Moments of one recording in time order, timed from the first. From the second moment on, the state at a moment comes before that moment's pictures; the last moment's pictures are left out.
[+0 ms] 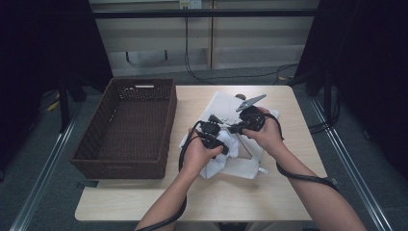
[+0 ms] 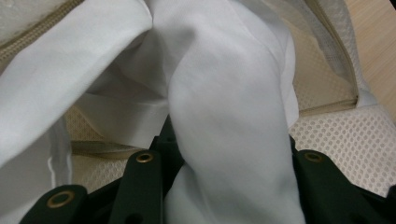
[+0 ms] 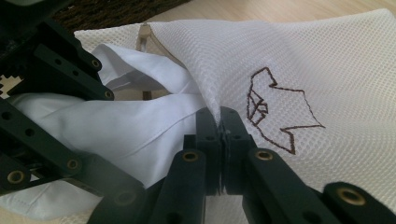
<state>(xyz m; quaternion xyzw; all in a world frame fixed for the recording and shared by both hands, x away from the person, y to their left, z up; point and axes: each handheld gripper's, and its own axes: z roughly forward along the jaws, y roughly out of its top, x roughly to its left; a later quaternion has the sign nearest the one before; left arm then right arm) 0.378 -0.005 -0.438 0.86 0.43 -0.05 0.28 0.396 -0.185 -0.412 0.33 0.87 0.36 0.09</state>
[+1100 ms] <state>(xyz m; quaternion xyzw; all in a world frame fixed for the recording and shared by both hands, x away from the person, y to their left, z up) 0.380 -0.008 -0.440 0.85 0.43 -0.05 0.28 0.394 -0.185 -0.412 0.33 0.87 0.36 0.09</state>
